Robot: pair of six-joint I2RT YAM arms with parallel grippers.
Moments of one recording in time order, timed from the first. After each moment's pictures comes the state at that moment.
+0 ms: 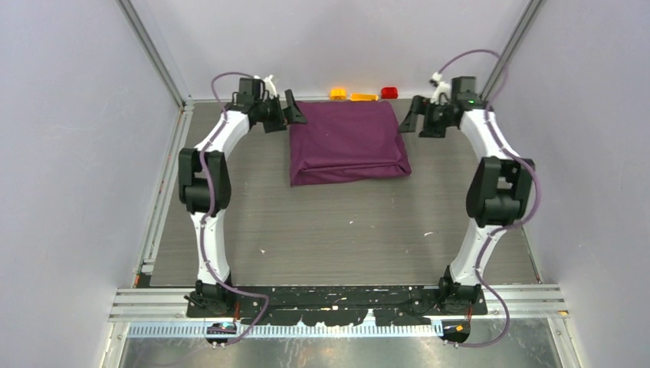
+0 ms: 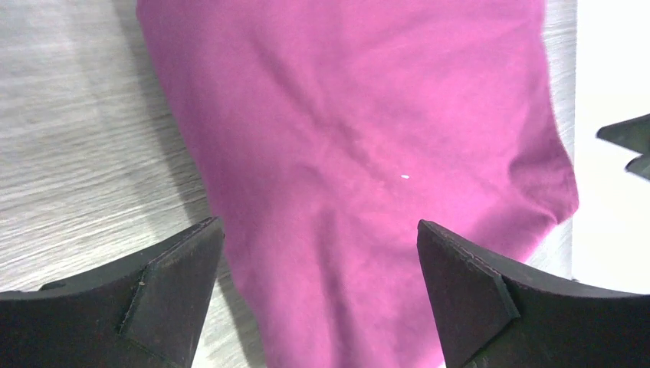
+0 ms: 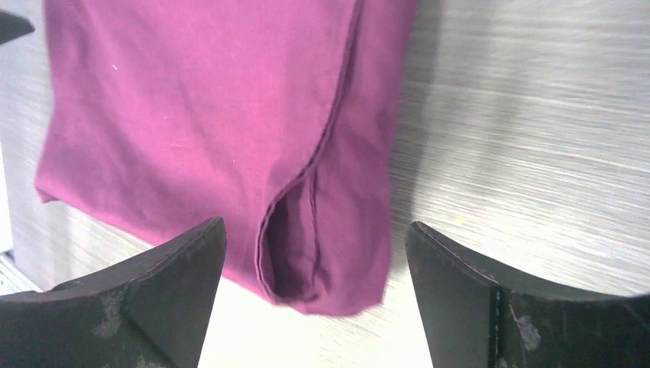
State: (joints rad) left arm -0.16 2.24 1.90 -0.42 0.54 -0.42; right arm -0.03 2.00 1.69 -0.64 -0.54 0.10
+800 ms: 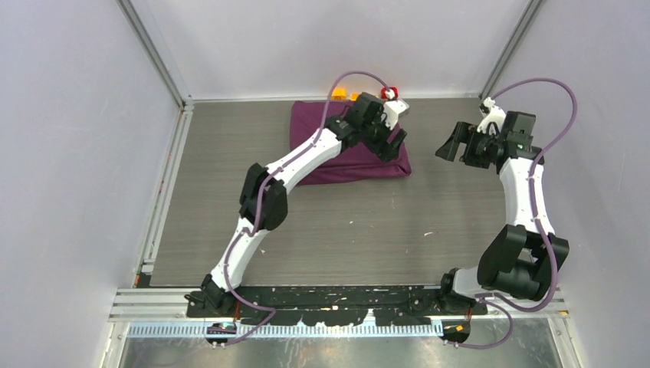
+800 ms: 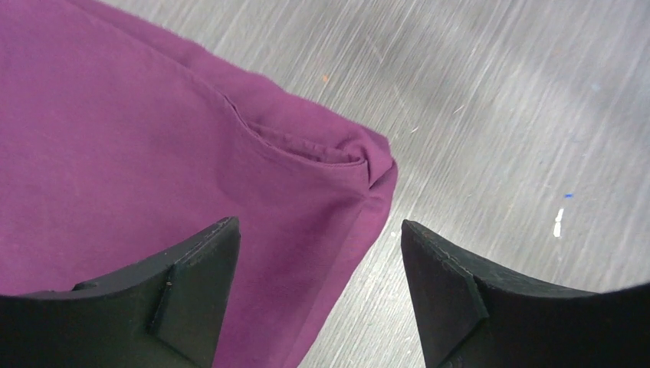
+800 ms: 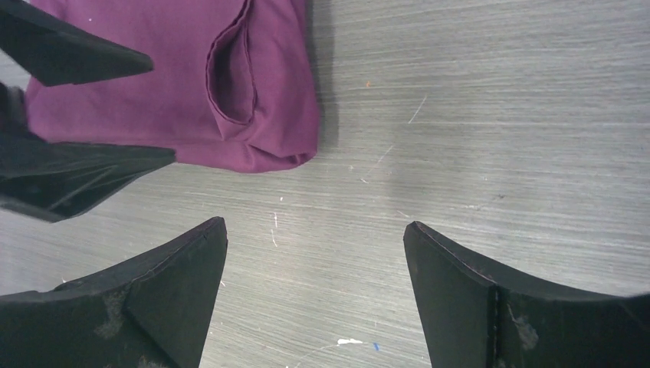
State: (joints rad) left arm -0.76 2.35 2.29 -0.54 0.33 0.06; right arm -0.32 1.40 1.21 -0.62 -0.57 0.00
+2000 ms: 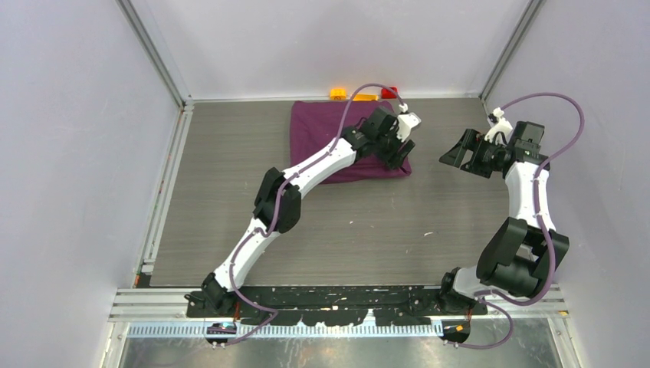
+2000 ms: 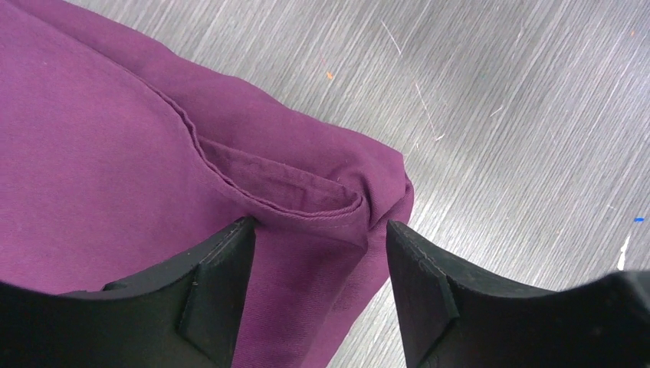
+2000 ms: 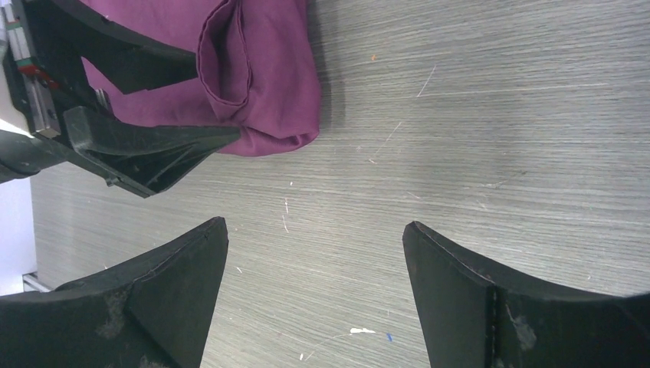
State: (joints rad) left arm -0.84 2.50 2.39 -0.56 0.18 0.10; right arm -0.43 1.40 1.13 -0.61 -0.70 0.00
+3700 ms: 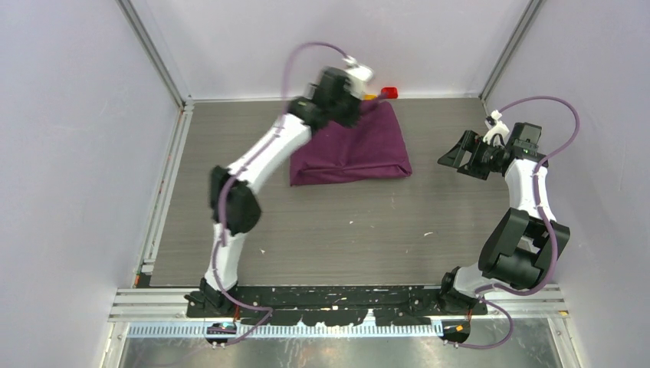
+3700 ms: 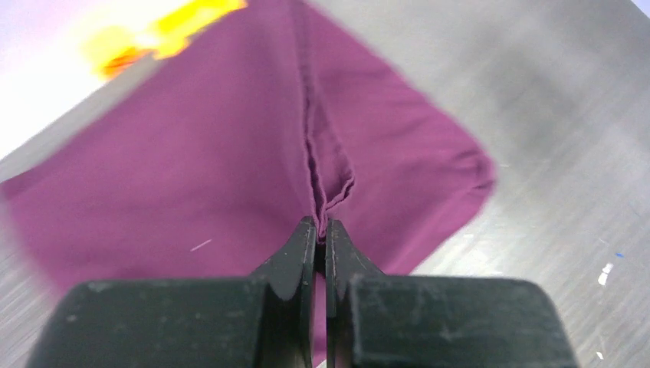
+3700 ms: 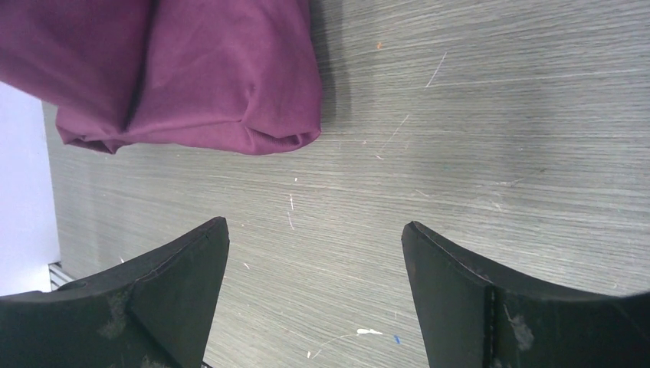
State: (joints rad) left arm -0.70 2.20 2.25 -0.59 0.09 0.00; right arm -0.43 1.46 1.13 -0.61 -0.73 0.01
